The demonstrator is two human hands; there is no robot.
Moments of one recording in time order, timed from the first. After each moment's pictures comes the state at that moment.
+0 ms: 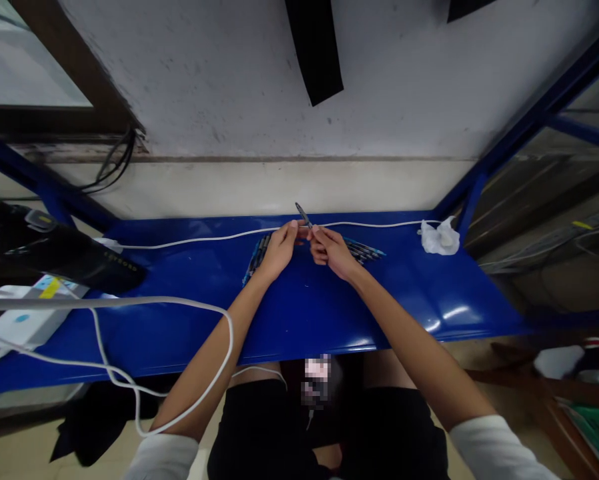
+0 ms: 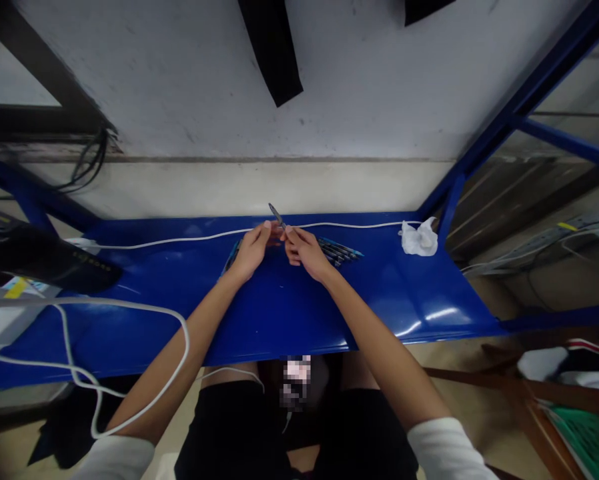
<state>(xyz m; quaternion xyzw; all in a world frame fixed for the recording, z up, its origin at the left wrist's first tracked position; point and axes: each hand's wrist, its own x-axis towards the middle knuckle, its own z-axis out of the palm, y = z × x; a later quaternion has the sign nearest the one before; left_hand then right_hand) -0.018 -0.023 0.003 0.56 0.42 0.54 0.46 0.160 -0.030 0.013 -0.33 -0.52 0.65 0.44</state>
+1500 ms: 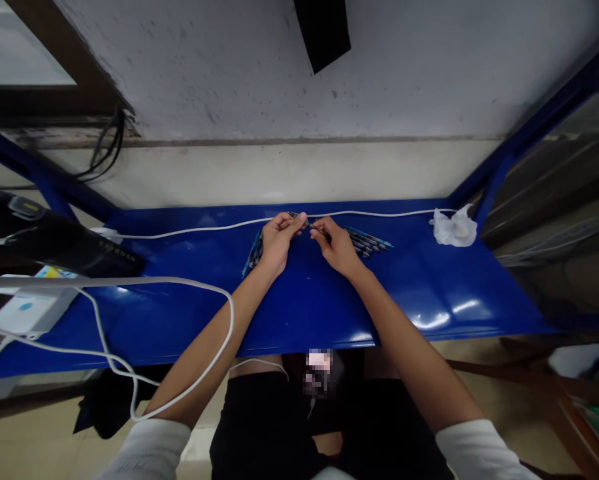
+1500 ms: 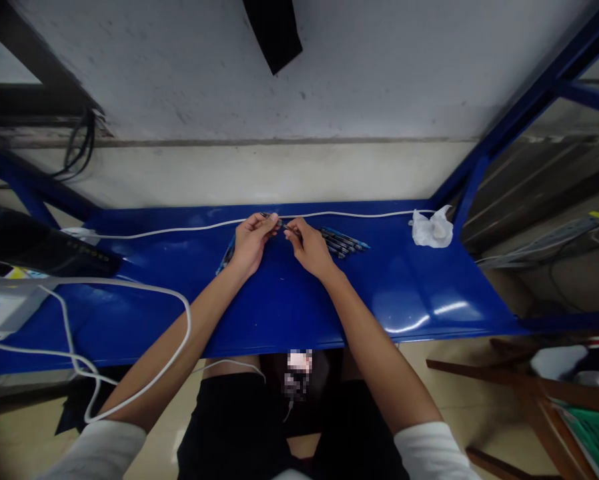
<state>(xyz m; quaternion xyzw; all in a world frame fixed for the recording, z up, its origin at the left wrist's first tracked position) -0.008 -0.023 -0.005 0.40 0.39 0.64 0.53 0.171 -0.027 -0.011 -0.38 -0.76 0.28 0.45</state>
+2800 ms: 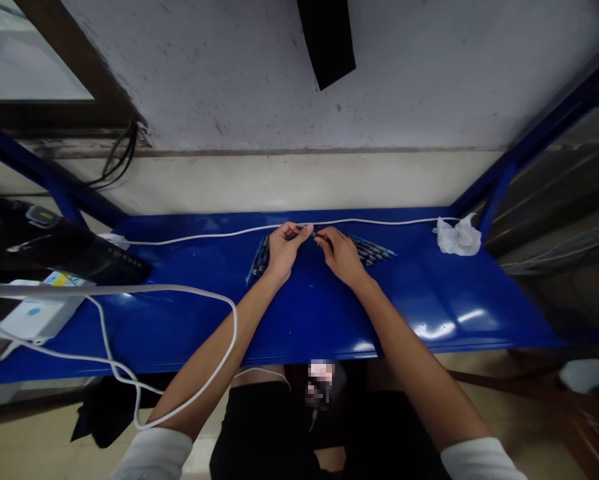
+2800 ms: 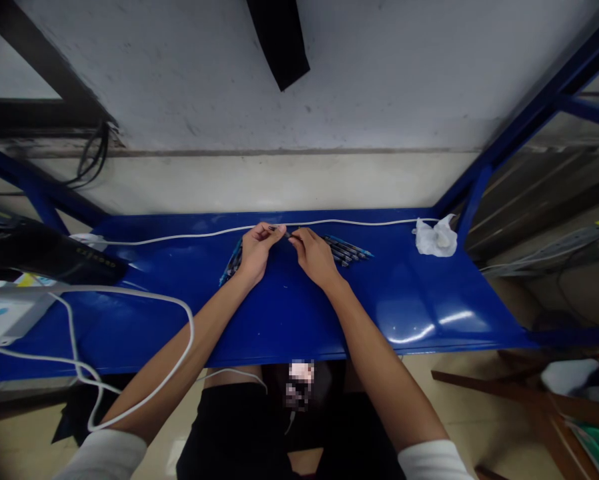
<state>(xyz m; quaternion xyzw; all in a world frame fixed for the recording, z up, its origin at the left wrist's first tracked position) -0.003 -0.025 -0.007 0.43 0.41 0.66 0.47 0.173 -0.024 -0.016 -0.43 -0.79 0.17 0.40</state>
